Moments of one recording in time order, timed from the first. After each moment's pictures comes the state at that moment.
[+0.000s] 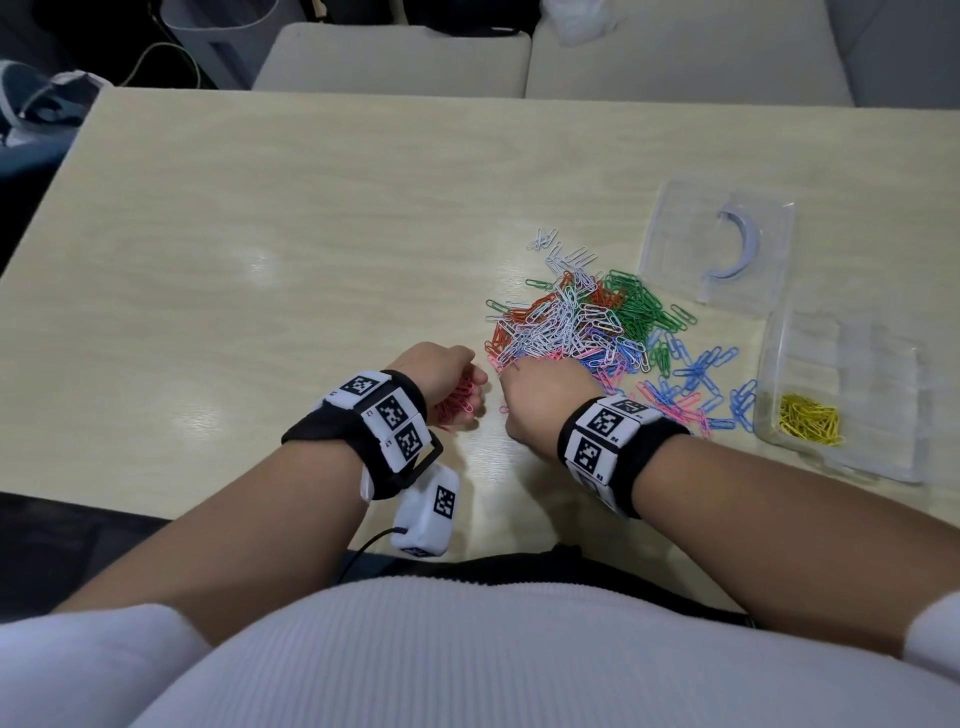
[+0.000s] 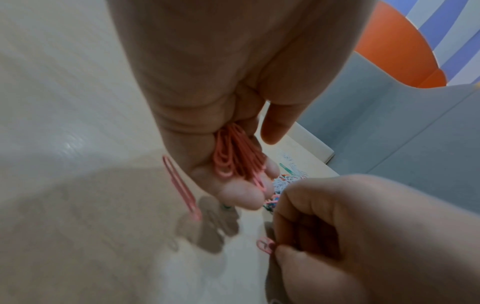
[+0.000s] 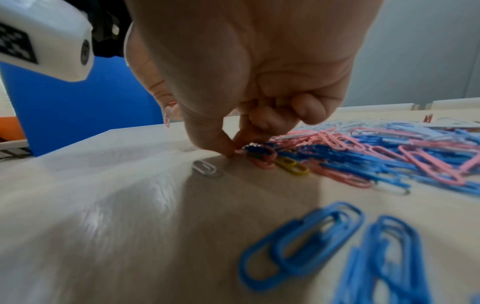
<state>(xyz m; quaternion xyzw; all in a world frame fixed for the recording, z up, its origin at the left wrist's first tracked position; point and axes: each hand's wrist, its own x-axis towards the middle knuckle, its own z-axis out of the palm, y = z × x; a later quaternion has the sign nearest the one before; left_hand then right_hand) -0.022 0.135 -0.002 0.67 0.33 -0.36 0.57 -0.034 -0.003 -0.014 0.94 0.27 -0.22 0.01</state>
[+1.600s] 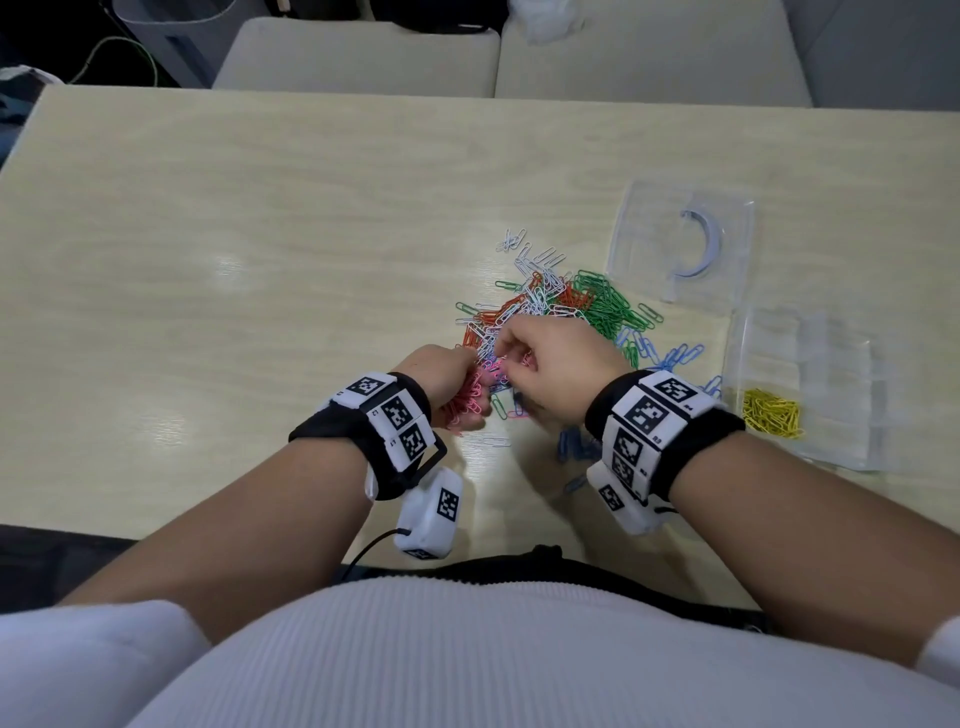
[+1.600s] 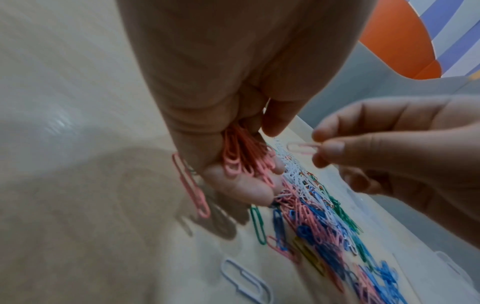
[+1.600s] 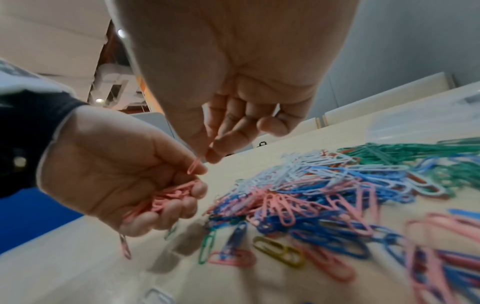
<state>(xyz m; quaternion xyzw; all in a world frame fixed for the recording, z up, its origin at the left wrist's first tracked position) -0.015 0.108 -0.015 0.64 0.30 -0.38 0.59 -0.017 -0.049 0.010 0.93 0.14 -0.18 -0.28</state>
